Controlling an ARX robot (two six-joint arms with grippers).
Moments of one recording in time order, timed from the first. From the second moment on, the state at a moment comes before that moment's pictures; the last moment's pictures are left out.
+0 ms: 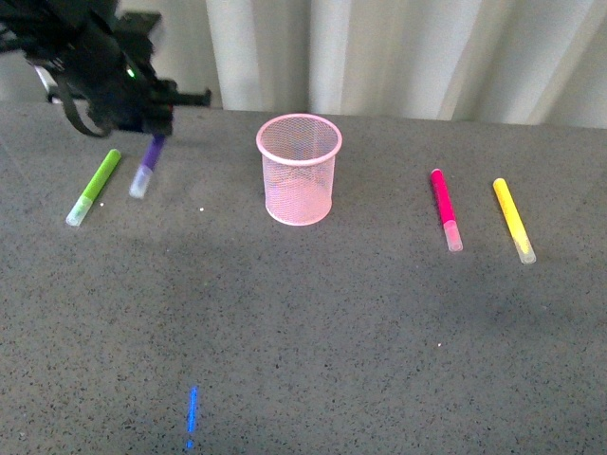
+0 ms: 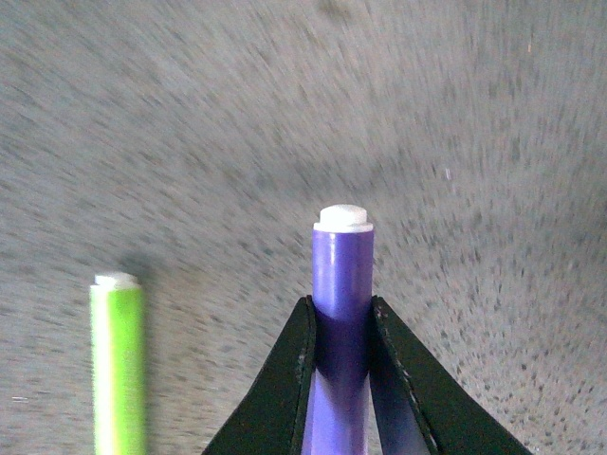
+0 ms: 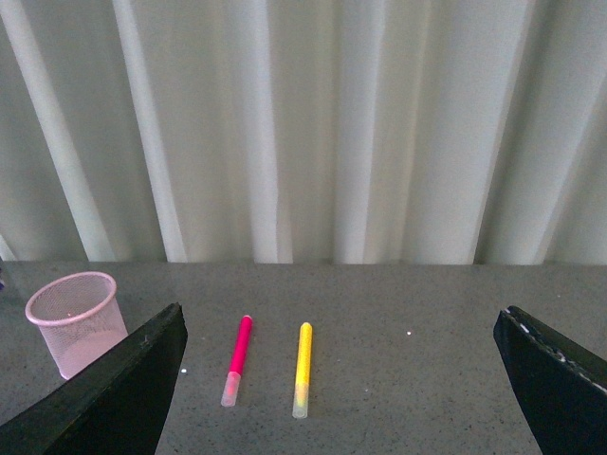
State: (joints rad) left arm -0.09 2.36 1.66 -0.16 -0.05 0.01; right arm 0.00 0.00 0.02 0.00 0.00 0.00
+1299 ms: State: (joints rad) left arm -0.32 2.13 1.11 1.10 -0.11 -0.53; right arm 0.00 0.00 0.02 0.00 0.00 0.00
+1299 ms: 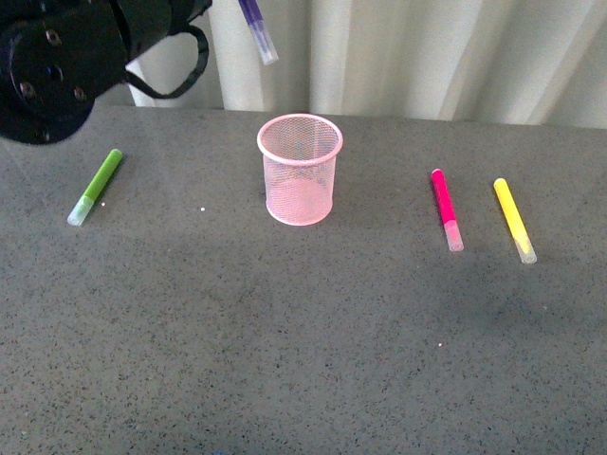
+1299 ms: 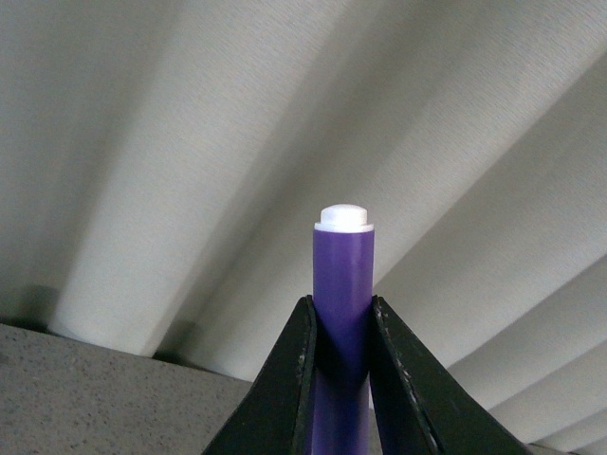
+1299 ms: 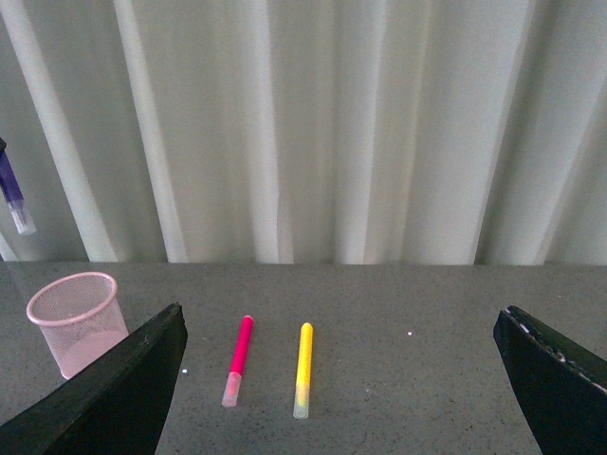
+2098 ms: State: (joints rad) left arm -0.36 2.38 1.17 1.30 -0.08 -0.50; right arm 0.00 0.00 0.02 0.00 0.00 0.00
